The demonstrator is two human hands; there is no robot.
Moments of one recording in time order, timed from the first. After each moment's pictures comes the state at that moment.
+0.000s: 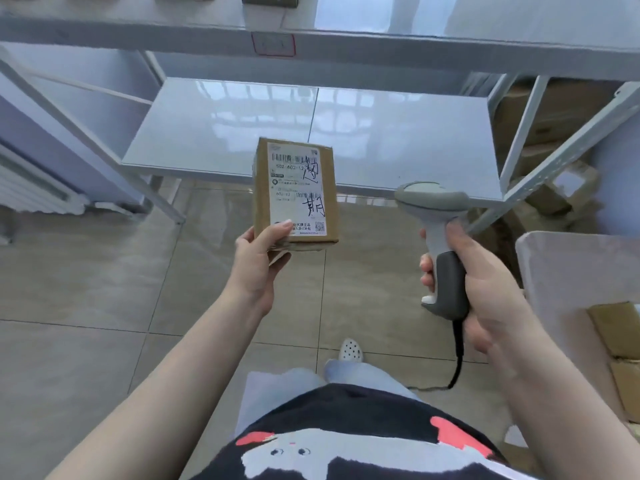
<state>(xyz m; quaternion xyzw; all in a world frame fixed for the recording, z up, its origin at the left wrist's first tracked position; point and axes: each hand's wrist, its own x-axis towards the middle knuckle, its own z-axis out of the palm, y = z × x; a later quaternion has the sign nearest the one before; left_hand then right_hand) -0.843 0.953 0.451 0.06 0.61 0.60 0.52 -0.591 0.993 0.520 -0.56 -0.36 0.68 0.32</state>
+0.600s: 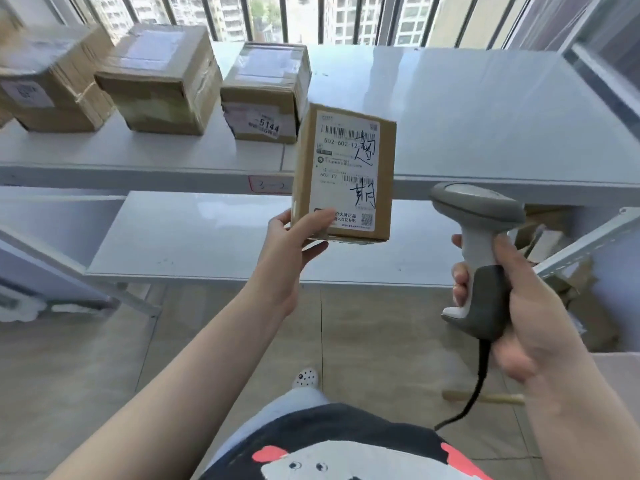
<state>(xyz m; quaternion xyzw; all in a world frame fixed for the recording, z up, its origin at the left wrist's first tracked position) -0.929 1.204 0.527 0.24 0.54 0.57 0.57 -0.689 1.190 0.570 -0.51 -0.30 0.67 0.46</state>
